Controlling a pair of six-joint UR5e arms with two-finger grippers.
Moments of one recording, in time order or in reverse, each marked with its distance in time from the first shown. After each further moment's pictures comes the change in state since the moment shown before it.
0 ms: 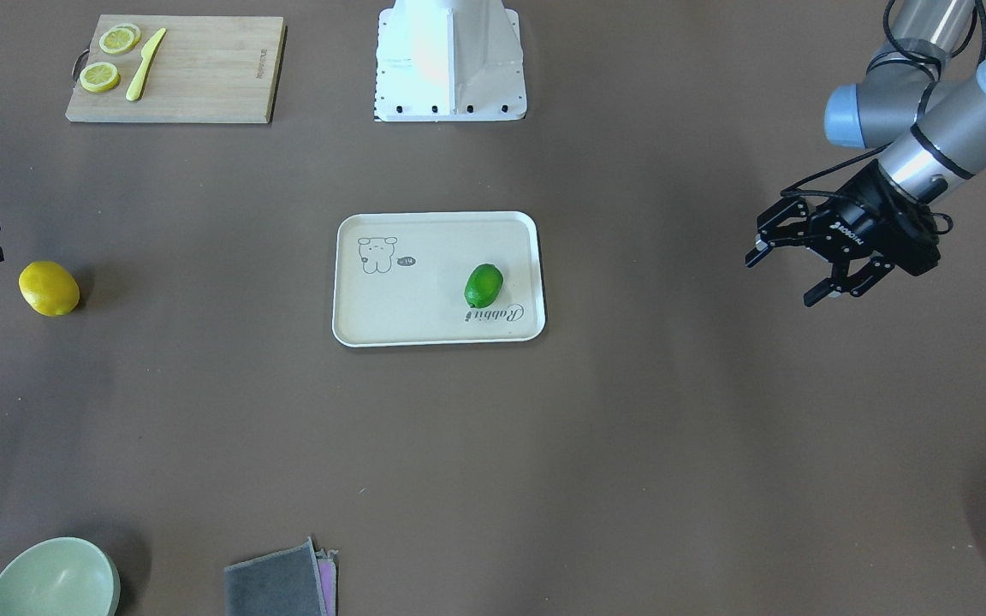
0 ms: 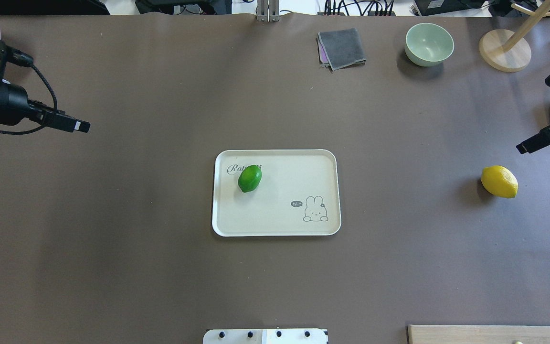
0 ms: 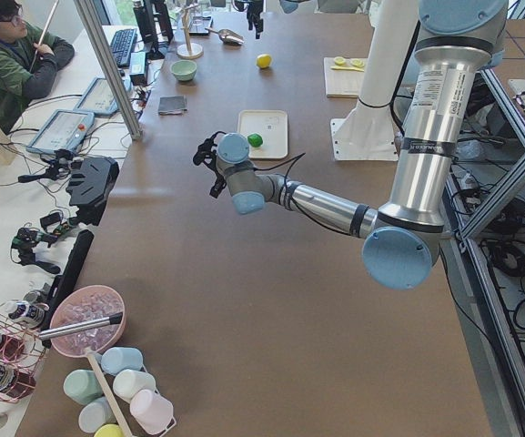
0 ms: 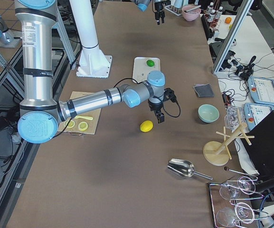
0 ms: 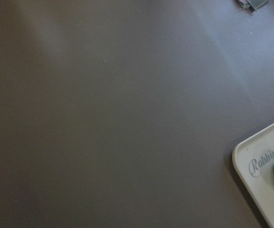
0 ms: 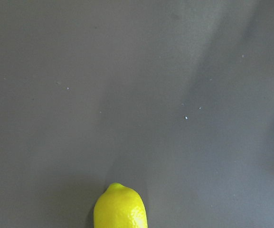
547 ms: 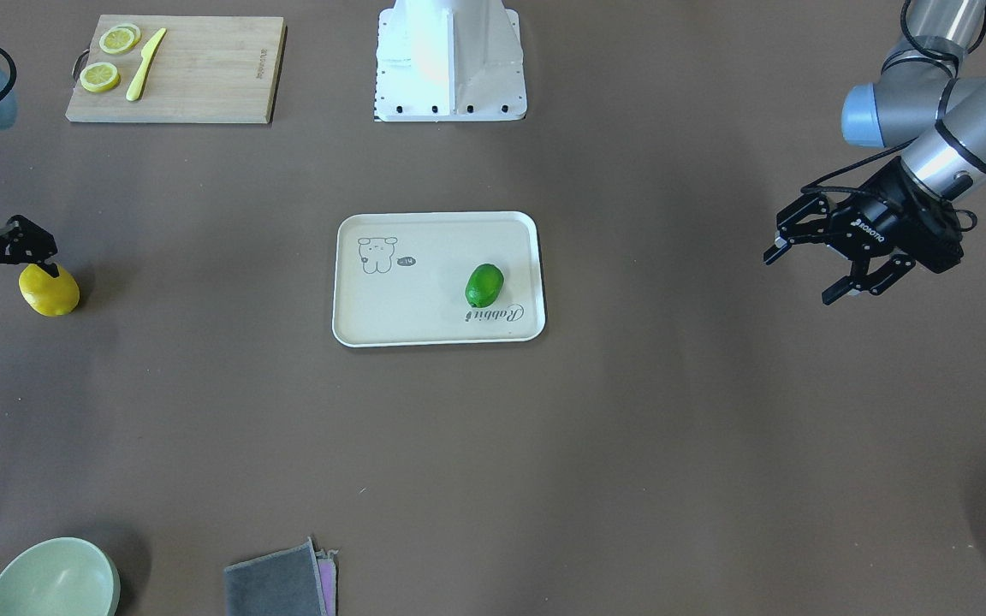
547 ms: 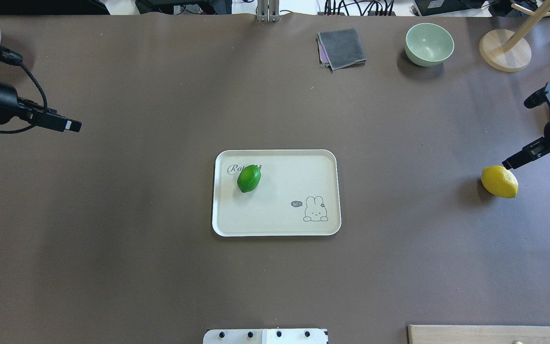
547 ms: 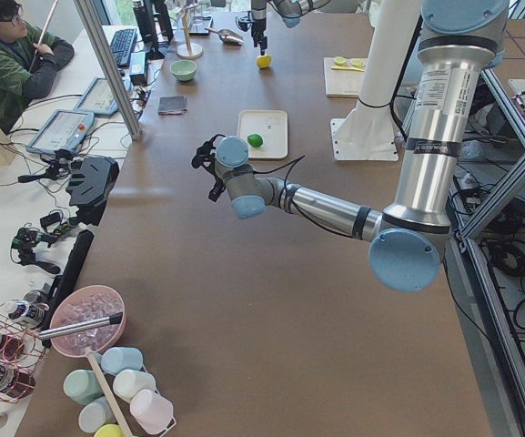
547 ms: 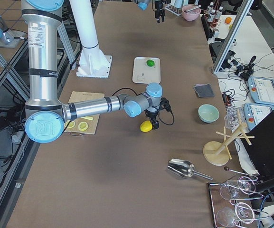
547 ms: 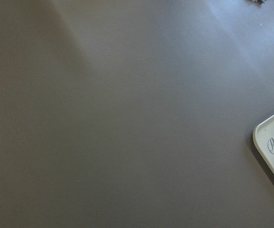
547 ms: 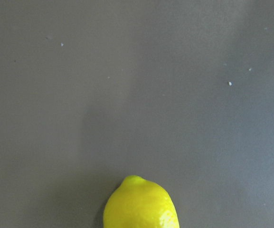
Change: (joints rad) left arm -0.013 0.010 0.001 0.000 -0.013 0.018; right arm -0.123 -0.004 -0.100 0.094 -0.016 0.102
